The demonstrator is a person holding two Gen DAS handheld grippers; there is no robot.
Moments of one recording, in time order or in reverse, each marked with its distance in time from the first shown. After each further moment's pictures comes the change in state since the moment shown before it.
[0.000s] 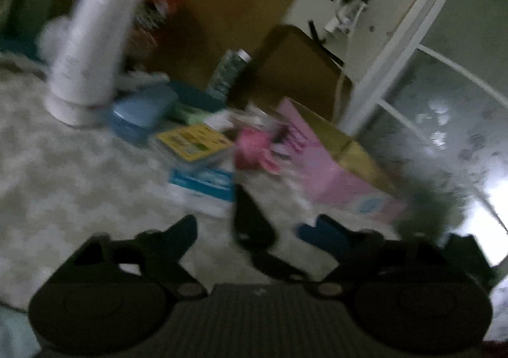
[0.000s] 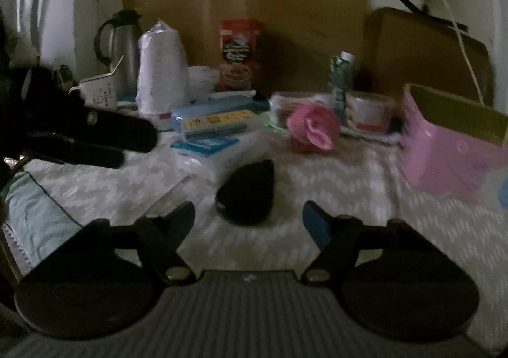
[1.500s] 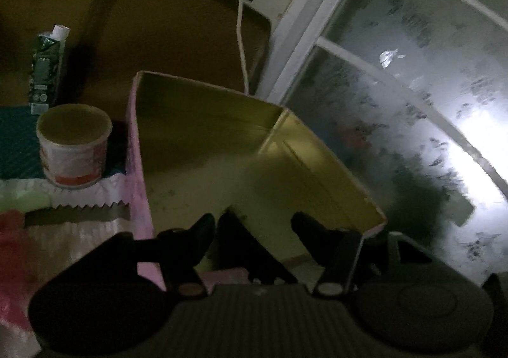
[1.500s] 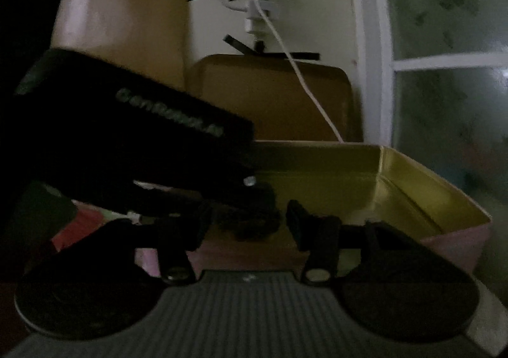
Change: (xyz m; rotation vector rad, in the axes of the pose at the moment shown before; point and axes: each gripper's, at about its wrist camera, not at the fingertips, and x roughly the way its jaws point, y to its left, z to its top) left arm 0.229 -0.169 0.058 0.225 0.138 -0.124; right arm -0.004 -0.173 0.026 0.169 -0.240 -0.411
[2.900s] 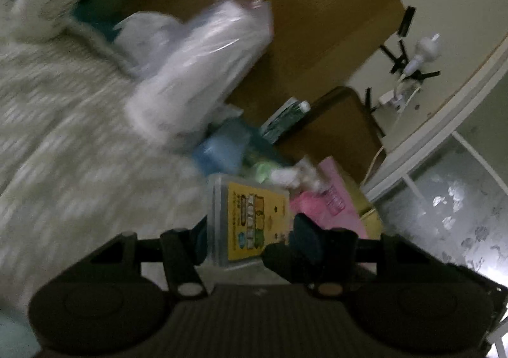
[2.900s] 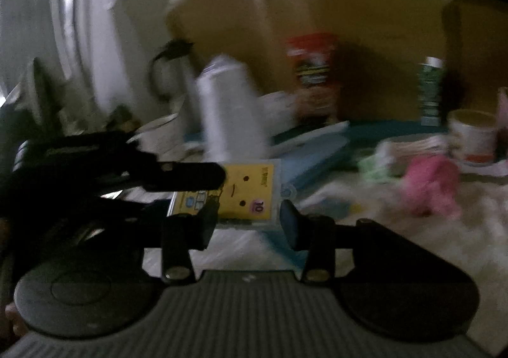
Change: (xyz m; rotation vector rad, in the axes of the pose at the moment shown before) left arm -0.296 0.187 -0.145 -0.498 -0.292 0.173; right arm -0.039 0.224 -0.008 -0.027 0.271 0.713
